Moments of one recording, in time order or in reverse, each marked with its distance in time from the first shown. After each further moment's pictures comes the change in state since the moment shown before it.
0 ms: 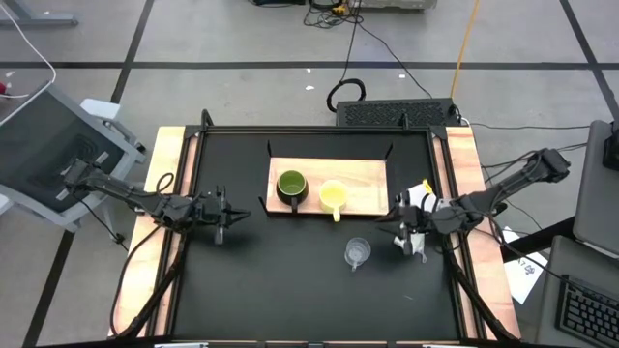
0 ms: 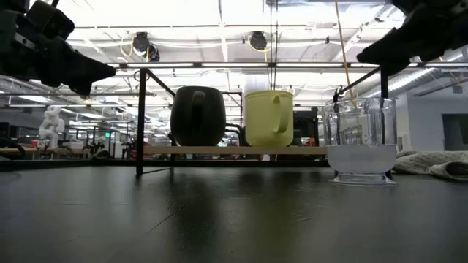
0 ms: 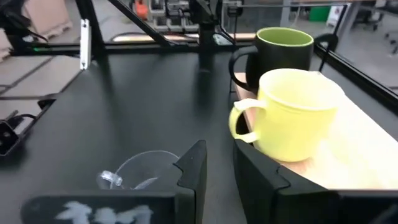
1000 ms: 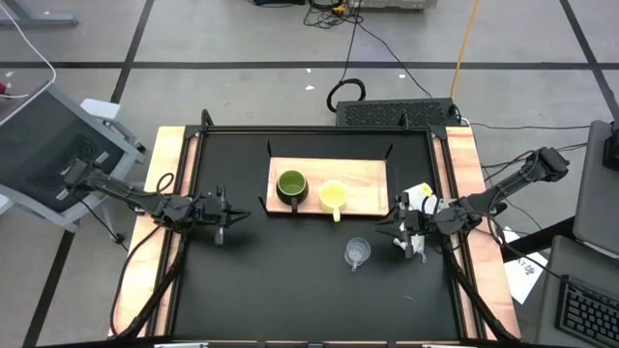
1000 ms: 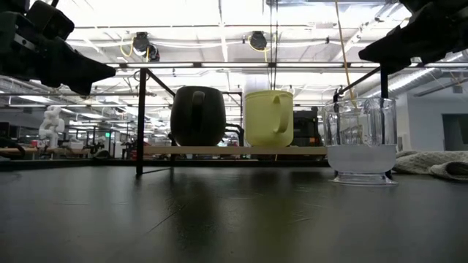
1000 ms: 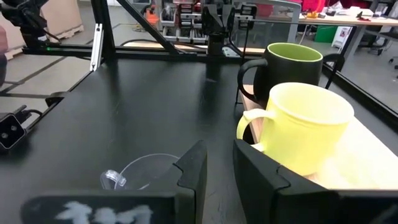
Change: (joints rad) left arm 0.001 0.000 0.000 -0.004 0.001 0.007; right arm 0.020 0.001 -0.048 0.109 -0.002 -0.089
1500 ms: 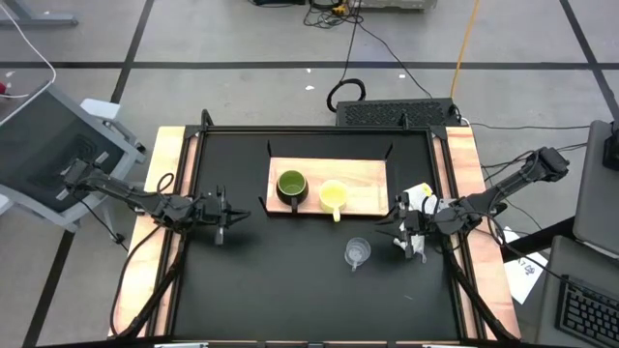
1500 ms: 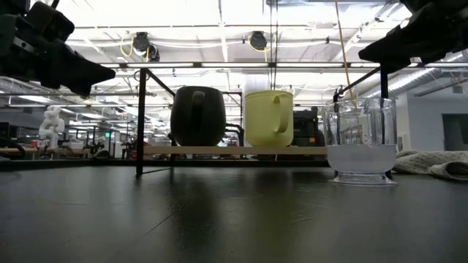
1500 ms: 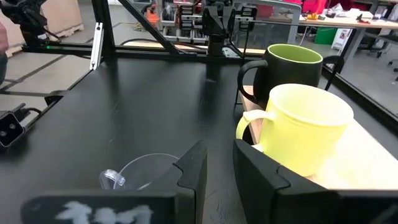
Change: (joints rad) left arm 0.000 0.000 0.000 -0.015 0.000 0.008; right arm 0.000 0.000 0.000 0.001 0.000 -0.015
